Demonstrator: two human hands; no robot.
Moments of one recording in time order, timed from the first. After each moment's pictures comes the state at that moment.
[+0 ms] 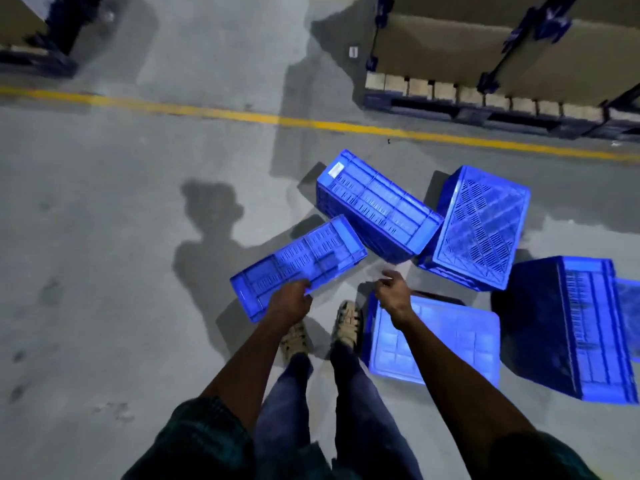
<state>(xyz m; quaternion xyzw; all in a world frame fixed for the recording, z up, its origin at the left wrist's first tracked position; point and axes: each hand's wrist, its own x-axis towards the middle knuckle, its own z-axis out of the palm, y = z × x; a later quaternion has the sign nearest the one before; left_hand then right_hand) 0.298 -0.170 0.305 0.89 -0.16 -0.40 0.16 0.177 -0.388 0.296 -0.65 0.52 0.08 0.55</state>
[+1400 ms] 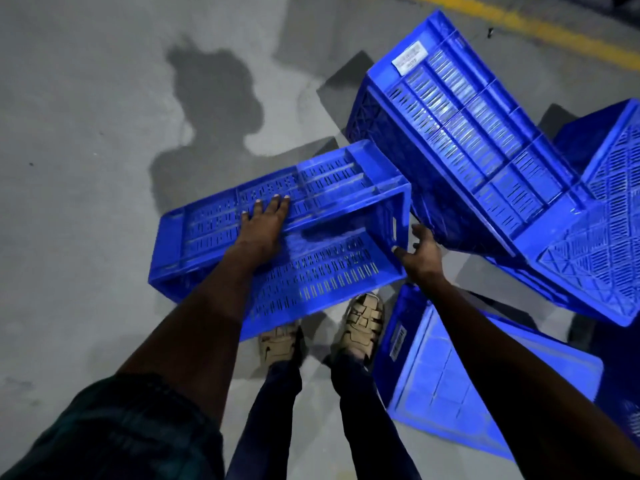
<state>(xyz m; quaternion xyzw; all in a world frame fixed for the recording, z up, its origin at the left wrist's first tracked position) 0.464 -0.173 -0.044 0.88 -0.23 -0.42 -0.01 0.293 -0.447 -0.072 -0.76 0.46 0.17 0.43</state>
